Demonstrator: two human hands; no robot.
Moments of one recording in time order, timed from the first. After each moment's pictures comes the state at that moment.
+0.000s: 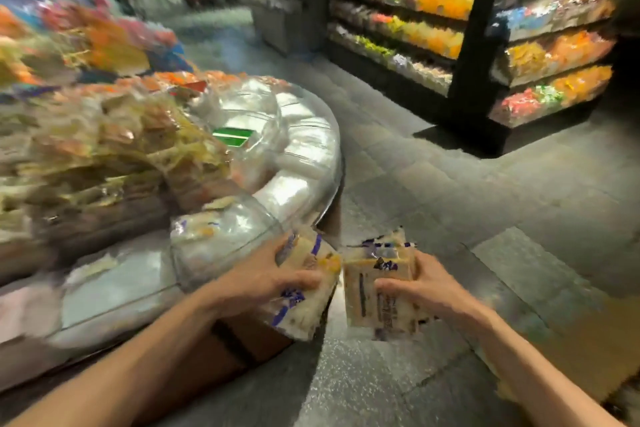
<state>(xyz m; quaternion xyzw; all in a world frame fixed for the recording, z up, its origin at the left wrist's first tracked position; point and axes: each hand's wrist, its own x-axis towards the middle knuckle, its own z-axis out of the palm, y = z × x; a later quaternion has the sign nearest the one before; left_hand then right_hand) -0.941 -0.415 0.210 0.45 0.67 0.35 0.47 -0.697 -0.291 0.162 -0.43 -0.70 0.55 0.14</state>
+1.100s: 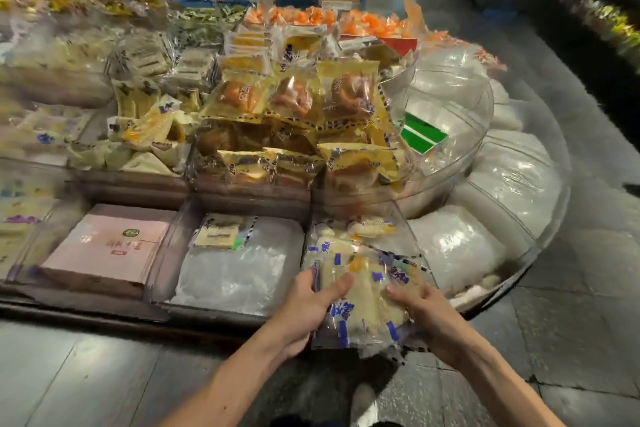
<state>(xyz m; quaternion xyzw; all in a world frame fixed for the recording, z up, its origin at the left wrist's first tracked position) -1.211 -0.407 0.094 0.00 0.63 0.64 0.44 -1.095 -0.225 0.075 -0.30 -0.57 0.76 -0.09</state>
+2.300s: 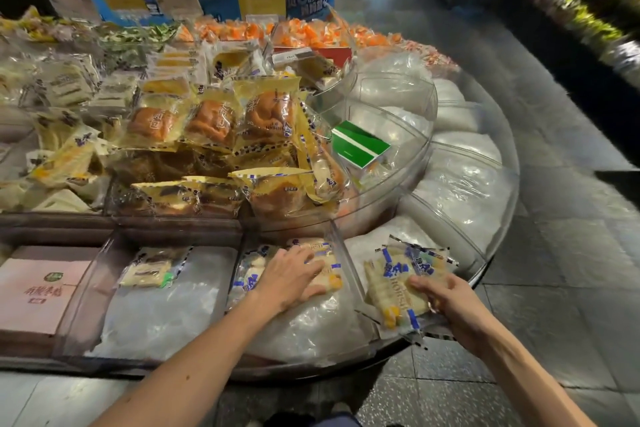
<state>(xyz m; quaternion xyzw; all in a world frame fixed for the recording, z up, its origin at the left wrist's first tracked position) -1.280 -0.261 0.017 0.54 0.84 -0.06 0.08 -1.061 -0.049 0.061 -0.37 -0.54 0.75 0.00</state>
